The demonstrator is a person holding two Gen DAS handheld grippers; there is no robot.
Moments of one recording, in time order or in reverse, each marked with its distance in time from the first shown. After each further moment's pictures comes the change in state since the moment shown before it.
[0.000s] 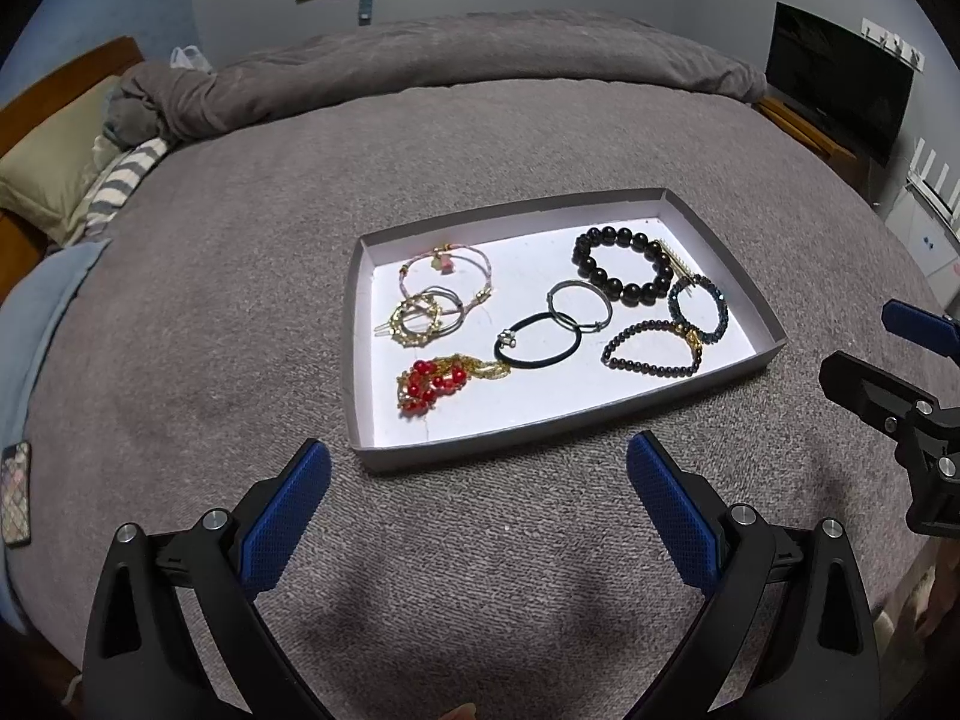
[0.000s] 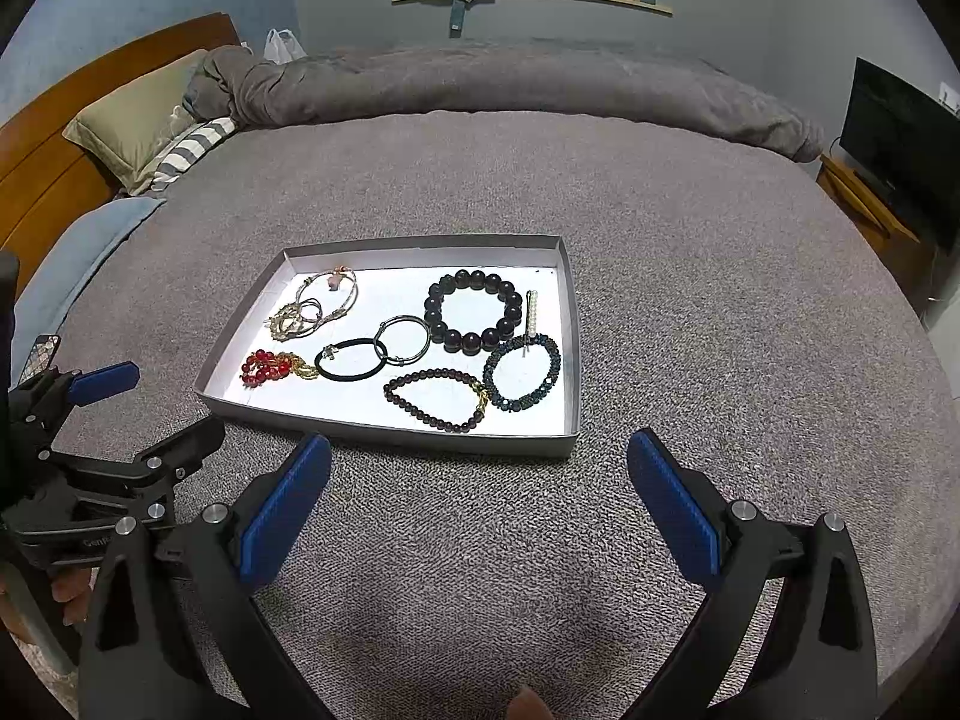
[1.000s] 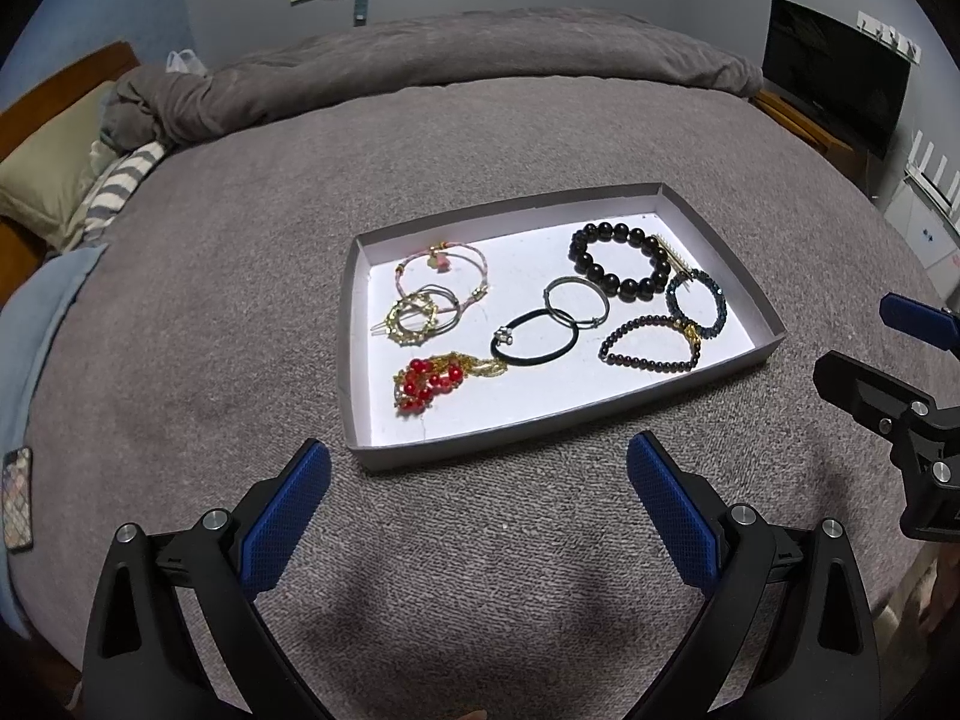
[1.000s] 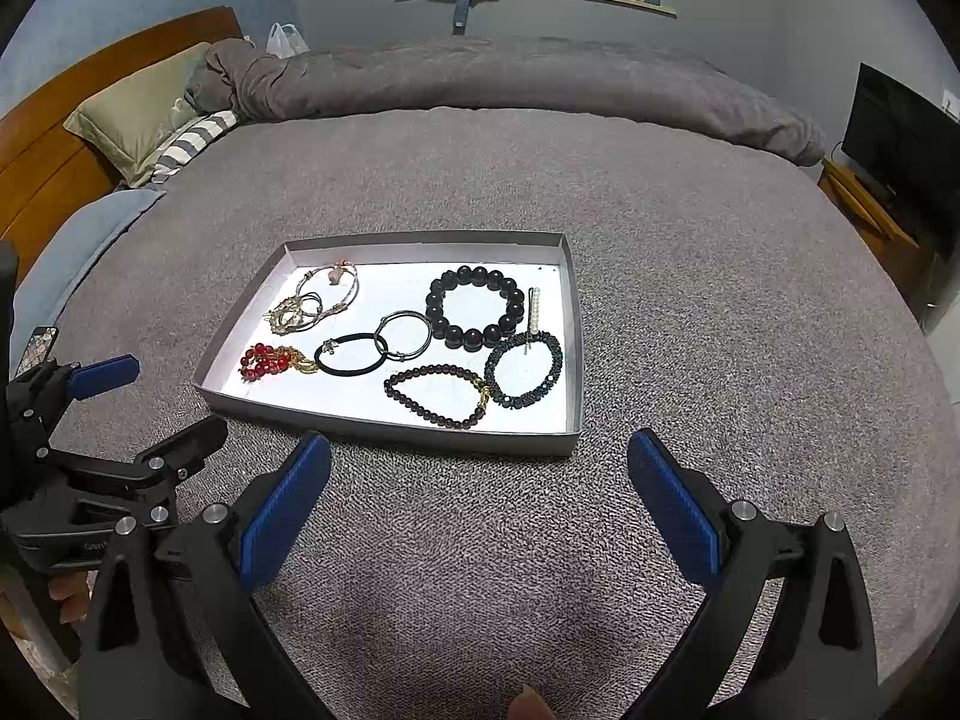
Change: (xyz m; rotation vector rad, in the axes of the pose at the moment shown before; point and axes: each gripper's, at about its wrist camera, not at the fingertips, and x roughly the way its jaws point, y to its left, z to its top) left arm 0.001 -0.002 -0.001 0.012 0.002 0.000; right arm 0.001 0.001 -0.001 -0.016 0.007 -0.007
